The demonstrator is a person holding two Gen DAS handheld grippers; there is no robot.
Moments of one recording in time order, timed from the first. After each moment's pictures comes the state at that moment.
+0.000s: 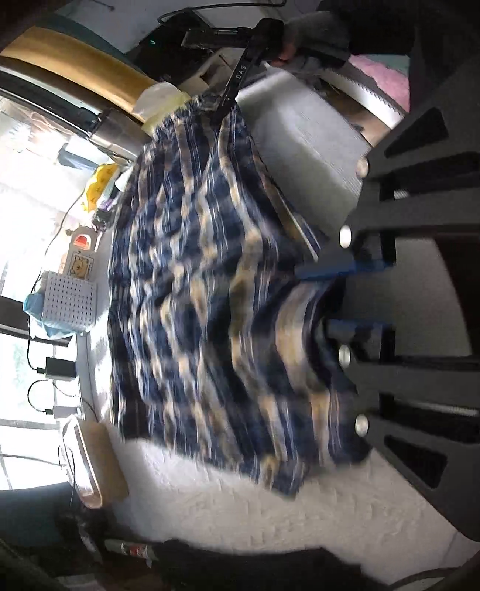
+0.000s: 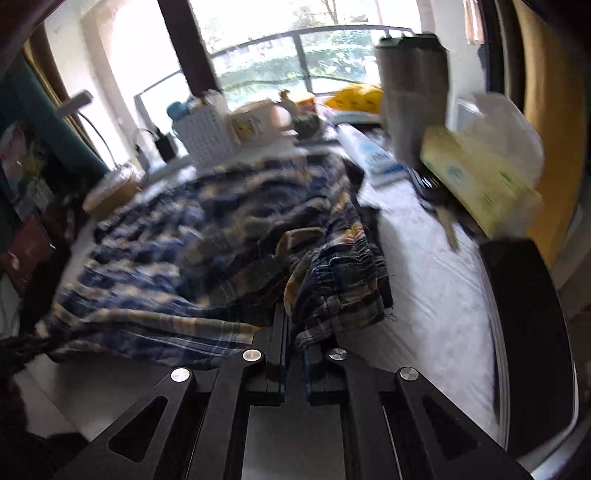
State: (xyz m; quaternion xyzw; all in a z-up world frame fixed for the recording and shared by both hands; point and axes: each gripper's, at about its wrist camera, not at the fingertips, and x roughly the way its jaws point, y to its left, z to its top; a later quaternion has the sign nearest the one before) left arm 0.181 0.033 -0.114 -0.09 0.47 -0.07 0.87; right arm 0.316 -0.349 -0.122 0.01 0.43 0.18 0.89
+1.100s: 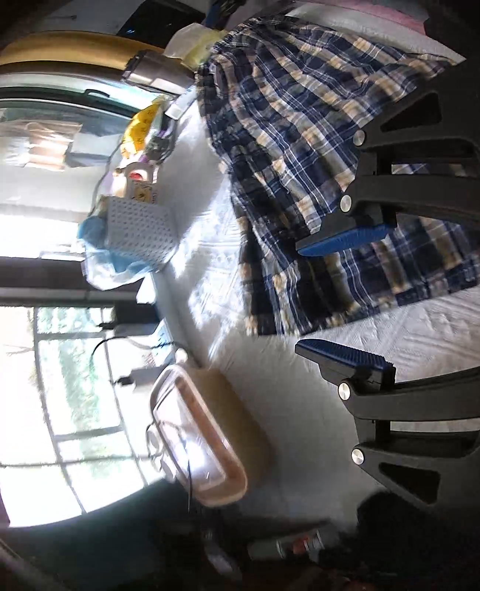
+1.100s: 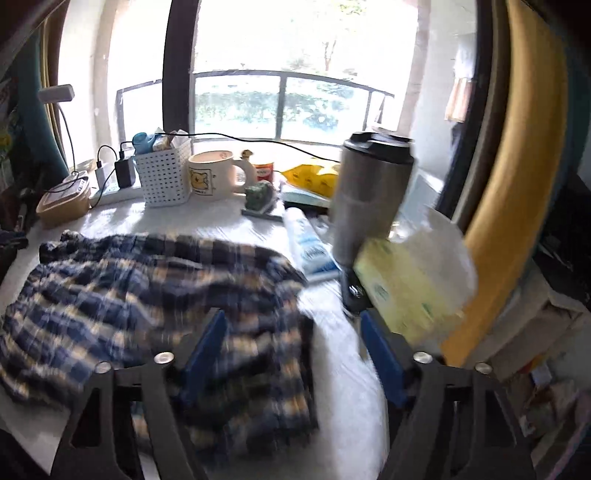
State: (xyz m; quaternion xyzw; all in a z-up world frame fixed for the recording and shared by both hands) left arm 0.338 0.143 -0.111 0.01 0.40 -0.08 0.91; right arm 0.364 -0.334 -0.059 -0.11 0.33 0.11 0.93
